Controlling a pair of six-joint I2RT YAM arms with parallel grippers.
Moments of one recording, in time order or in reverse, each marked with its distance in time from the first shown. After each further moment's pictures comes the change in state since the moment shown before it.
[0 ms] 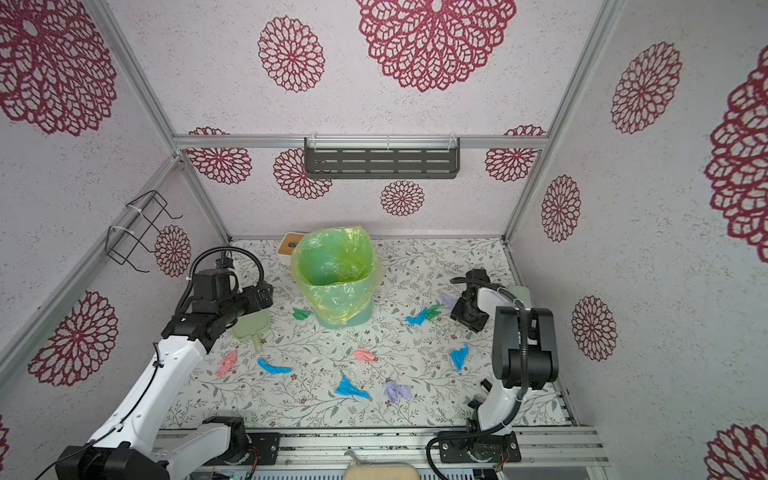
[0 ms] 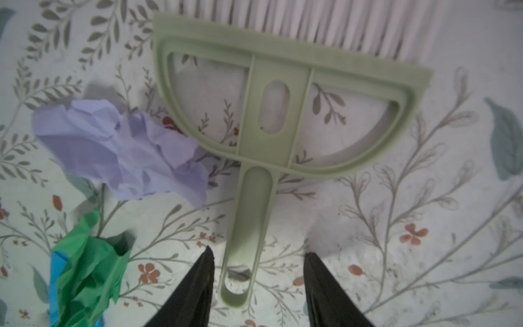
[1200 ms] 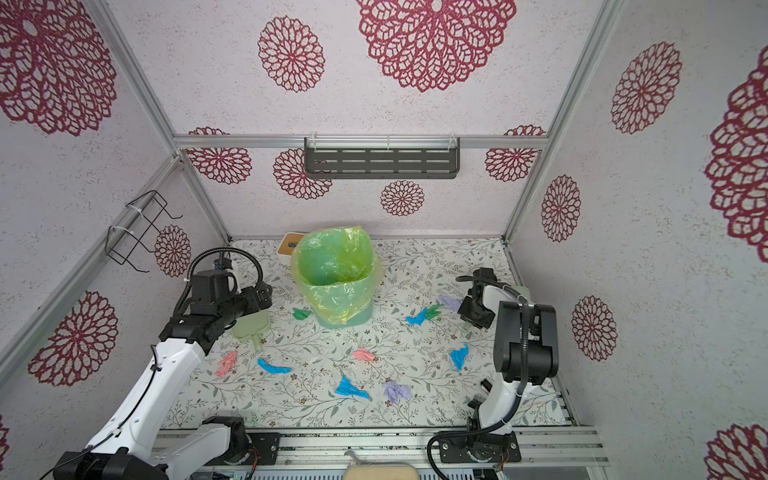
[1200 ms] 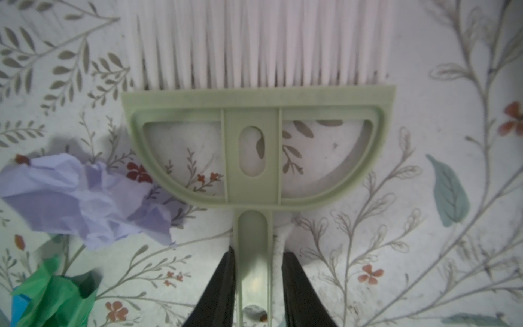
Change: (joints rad) left arm 0.000 -0.020 -0.001 -0.014 -0.003 -0.004; right arm -0.058 0.039 0.026 0.010 0.026 -0.077
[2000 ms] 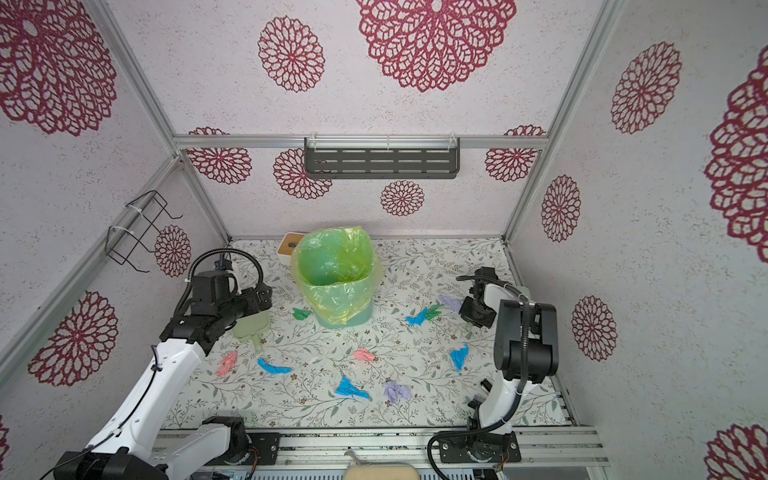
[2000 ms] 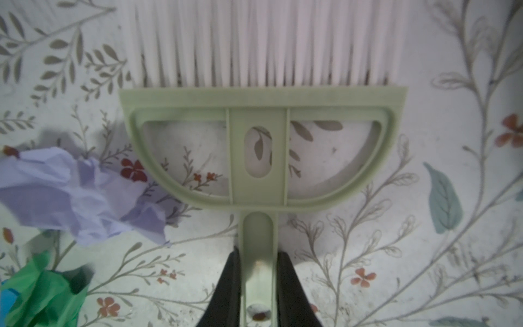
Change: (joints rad) left arm 0.000 -0.001 -0.008 -0.005 -0.007 0.000; right arm -0.013 0.016 0.026 -0.034 -0.008 -0.059
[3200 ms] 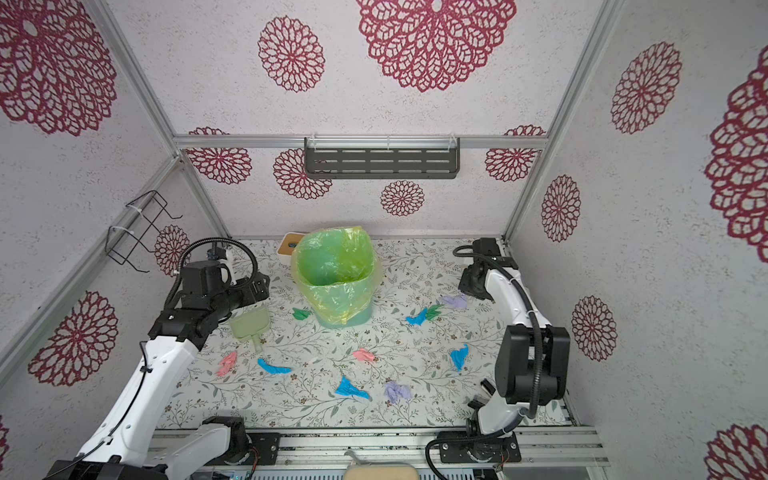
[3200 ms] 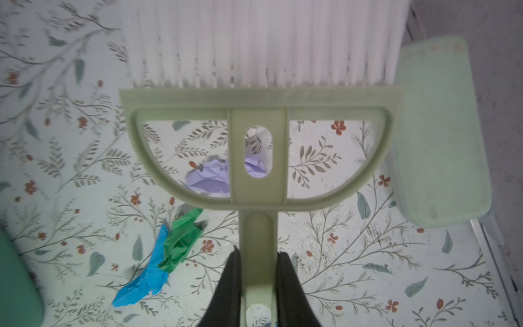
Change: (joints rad) left arm -0.018 0.000 0.148 -0.068 0.035 -0.005; right arm 0.116 -0.189 0.269 -0.212 0.083 -0.055
